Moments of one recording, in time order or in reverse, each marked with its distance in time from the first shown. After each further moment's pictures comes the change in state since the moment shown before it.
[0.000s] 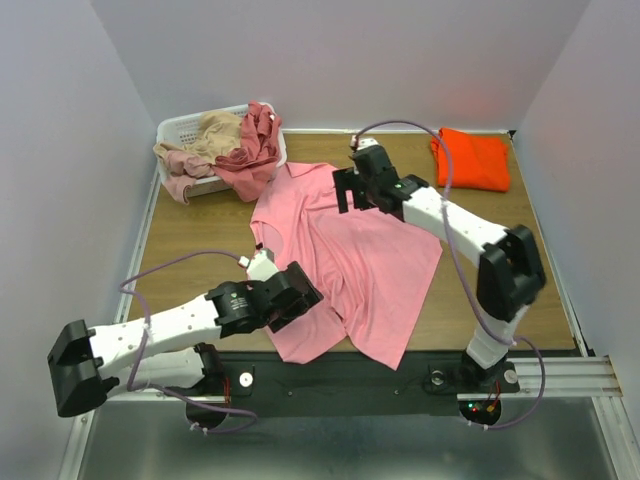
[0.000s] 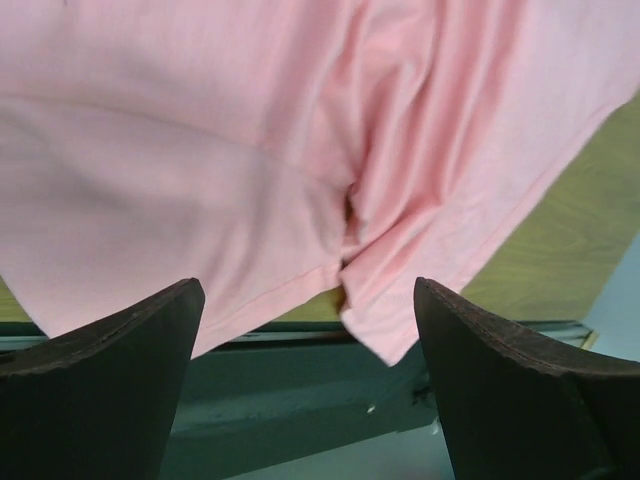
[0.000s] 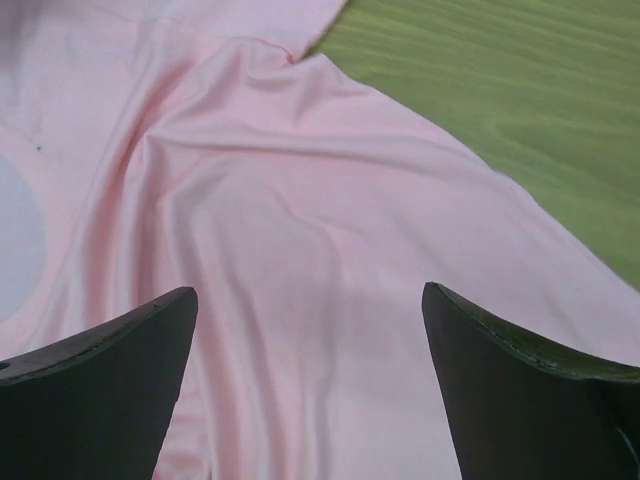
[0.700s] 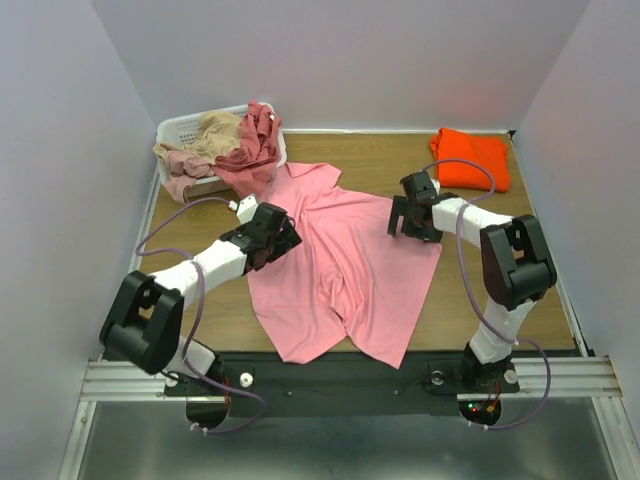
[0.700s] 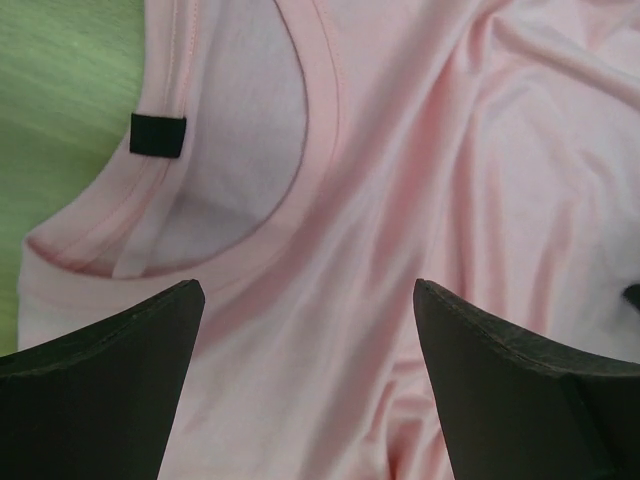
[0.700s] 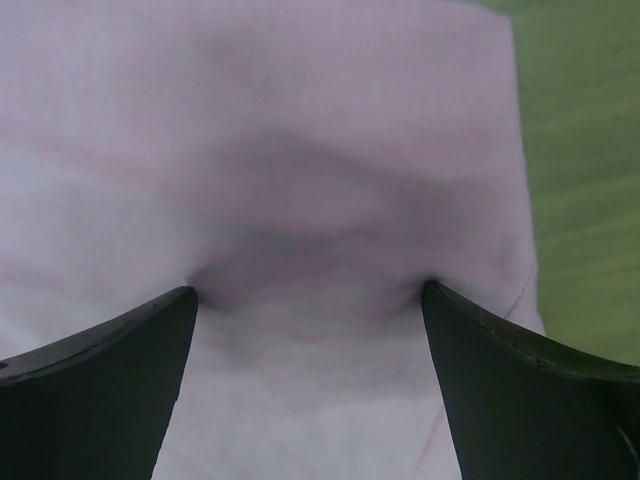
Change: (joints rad) left arm 0.536 0.335 0.149 0.315 -0.001 0.528; right arm -0.295 -0.083 -0.415 -0.019 0.029 0.270
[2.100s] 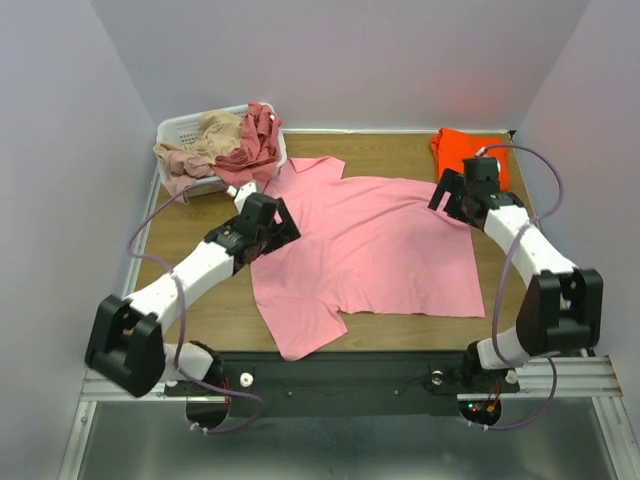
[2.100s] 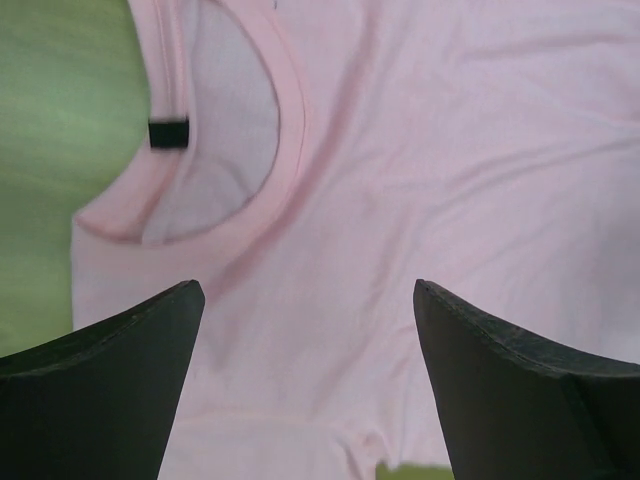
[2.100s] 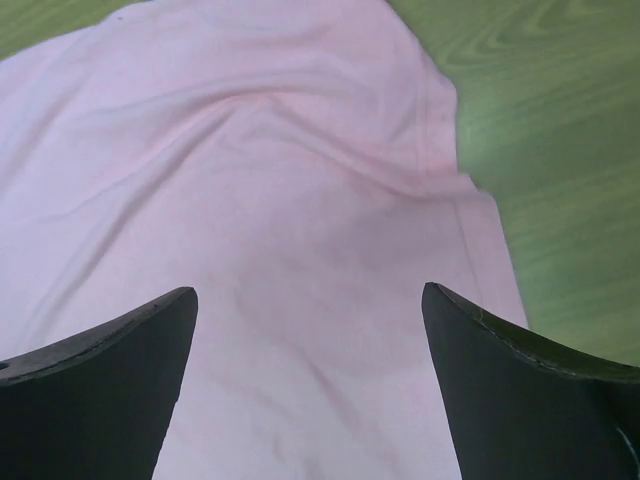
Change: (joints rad) left arm 0.063 0.026 0.131 -0.053 0.100 0.195; right arm -0.248 -0.247 0.025 -0.009 -0.094 -0.073
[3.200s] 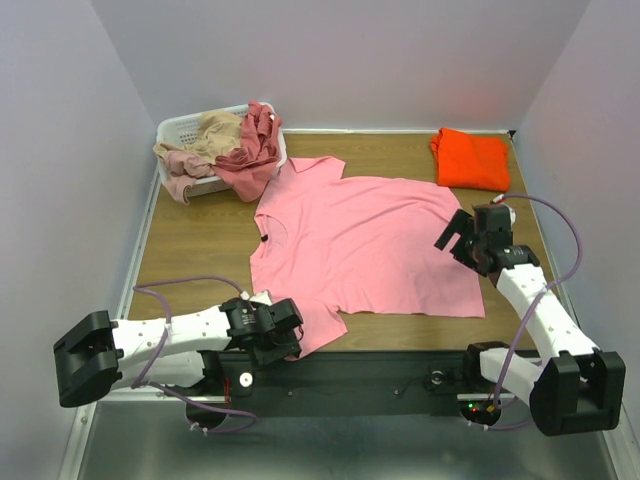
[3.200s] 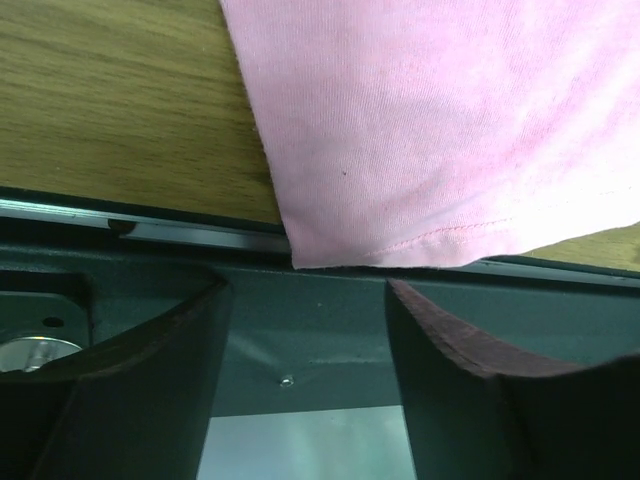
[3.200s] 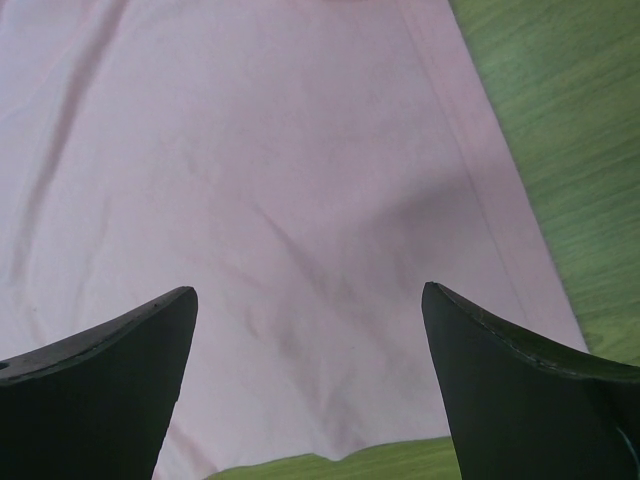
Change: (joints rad) left arm -0.670 -0.328 -0.455 -0.415 0.146 -0.721; right arm 0.000 -0.495 -0.400 -0.072 -0.027 0.185
